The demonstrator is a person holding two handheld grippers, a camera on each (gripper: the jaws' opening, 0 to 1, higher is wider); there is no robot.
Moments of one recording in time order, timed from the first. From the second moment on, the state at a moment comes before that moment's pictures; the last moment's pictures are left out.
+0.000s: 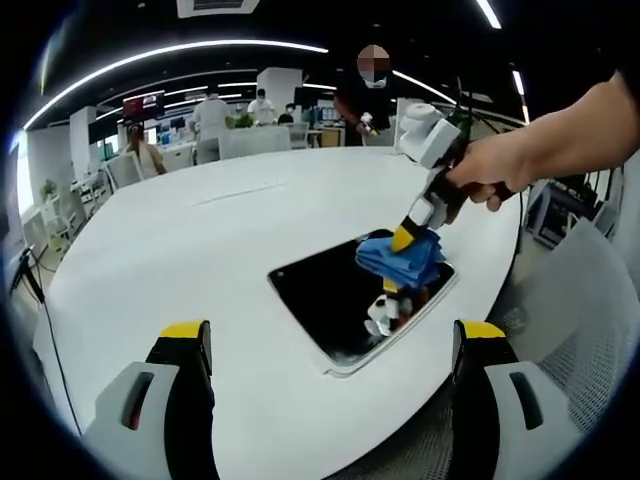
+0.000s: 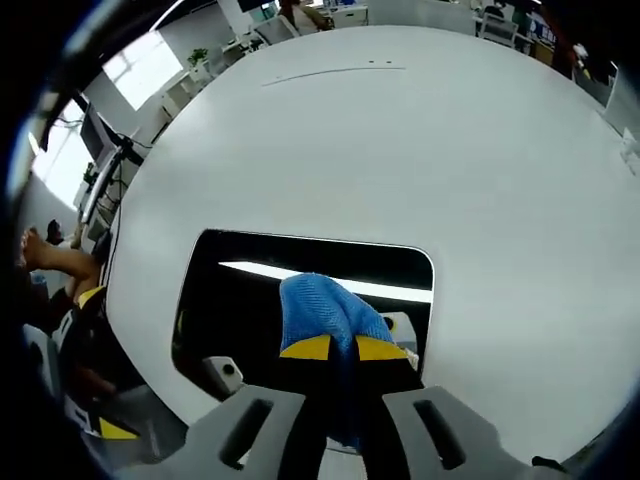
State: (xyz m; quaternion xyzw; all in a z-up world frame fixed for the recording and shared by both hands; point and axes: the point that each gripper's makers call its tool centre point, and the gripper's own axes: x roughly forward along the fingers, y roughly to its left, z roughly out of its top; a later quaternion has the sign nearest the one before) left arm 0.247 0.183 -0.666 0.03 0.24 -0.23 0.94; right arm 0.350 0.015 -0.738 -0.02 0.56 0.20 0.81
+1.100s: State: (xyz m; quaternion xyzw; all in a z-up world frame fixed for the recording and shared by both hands) left arm 0.248 0.186 -0.665 0.03 0.23 -0.22 0.95; right arm 0.301 0.008 -0.738 0.03 0.56 0.20 0.80
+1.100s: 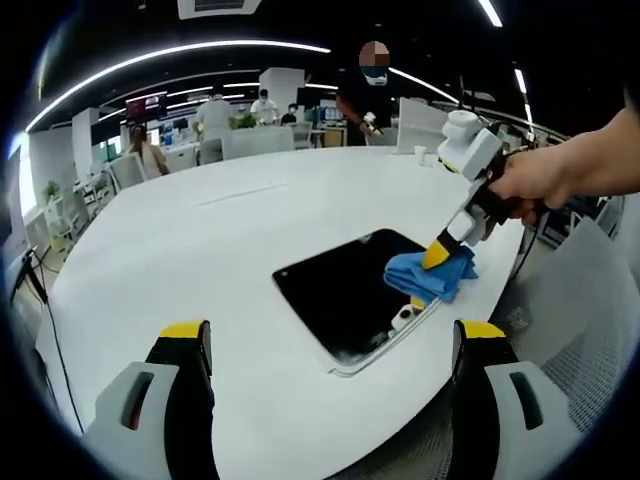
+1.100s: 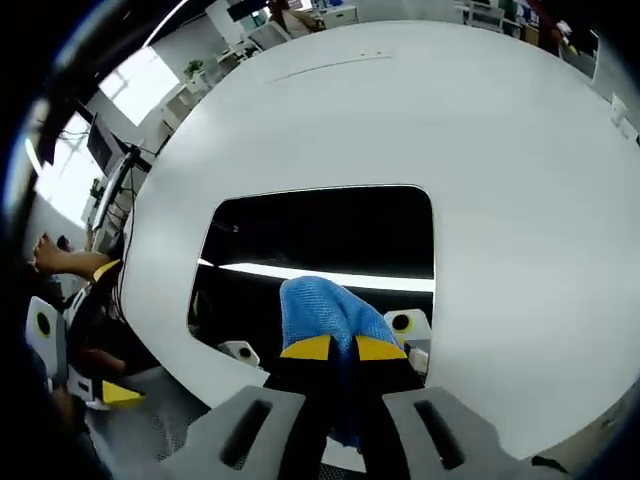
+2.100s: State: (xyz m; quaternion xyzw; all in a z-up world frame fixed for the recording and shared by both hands) left arm 0.248 0.188 -0.667 0.03 0.24 -0.21 0.95; right arm 0.273 0.005 -0.738 0.04 0.56 0.22 0.80
